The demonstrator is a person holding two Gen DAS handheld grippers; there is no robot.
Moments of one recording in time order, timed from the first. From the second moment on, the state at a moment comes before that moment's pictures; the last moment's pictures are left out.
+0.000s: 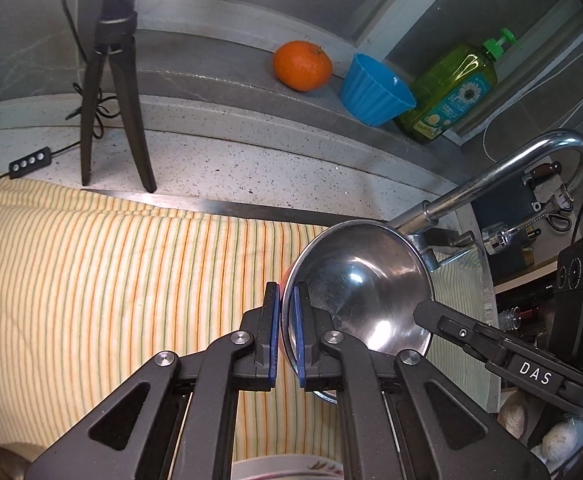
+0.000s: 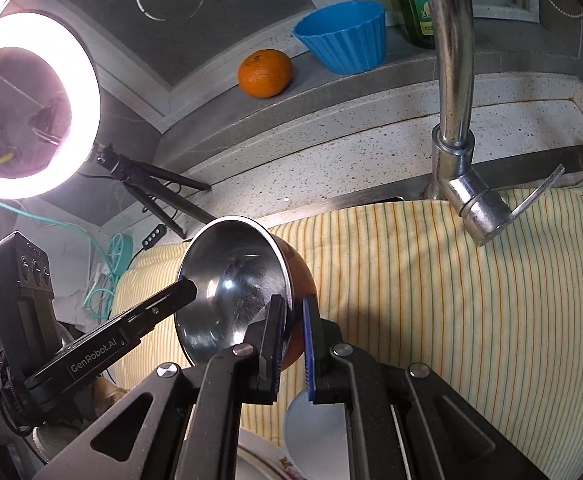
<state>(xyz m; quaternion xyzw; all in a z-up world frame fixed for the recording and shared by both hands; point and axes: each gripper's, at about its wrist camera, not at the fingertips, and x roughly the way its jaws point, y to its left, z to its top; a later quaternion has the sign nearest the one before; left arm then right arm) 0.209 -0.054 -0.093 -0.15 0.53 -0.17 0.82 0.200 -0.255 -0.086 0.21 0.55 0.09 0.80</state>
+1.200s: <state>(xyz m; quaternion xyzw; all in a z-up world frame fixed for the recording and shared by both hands) 0.085 0.062 -0.056 -0.18 0.49 -0.10 0.85 0.116 -0.131 -0.053 0.16 0.55 0.19 0.79</state>
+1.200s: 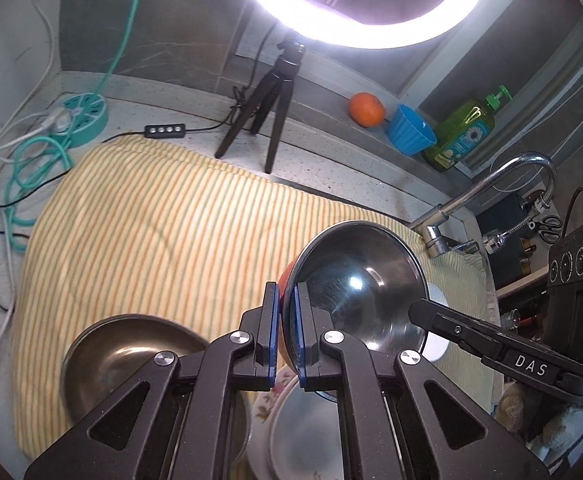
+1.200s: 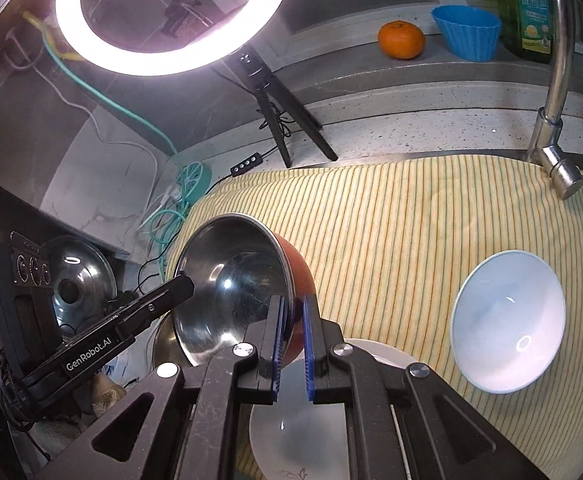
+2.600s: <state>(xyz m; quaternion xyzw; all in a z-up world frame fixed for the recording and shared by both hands) 0.013 0.161 -0.106 -0.21 0.53 0.00 0.82 0.078 0.000 -0.105 0.06 0.61 0.28 0.74</state>
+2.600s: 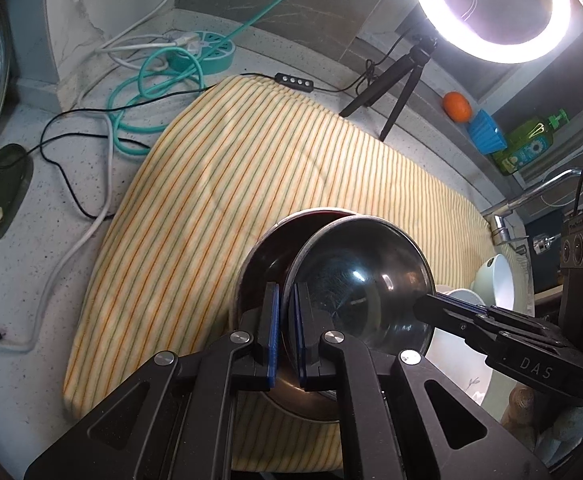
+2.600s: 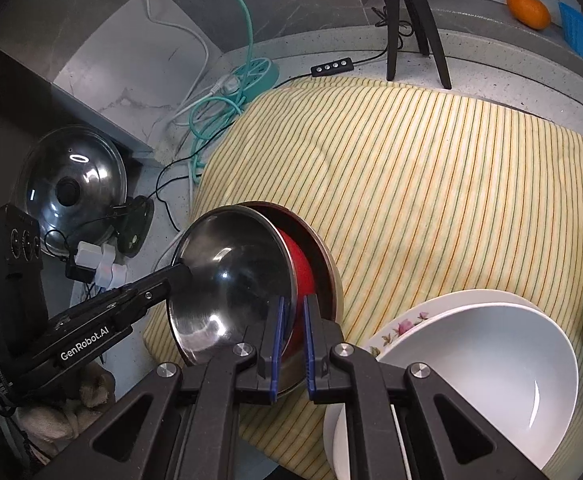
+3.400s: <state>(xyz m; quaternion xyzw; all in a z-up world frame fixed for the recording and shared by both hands) 0.019 0.153 -0.116 -0.17 0.54 0.01 0.82 0.077 0.017 -0.123 0.01 0.61 0.27 0.74</state>
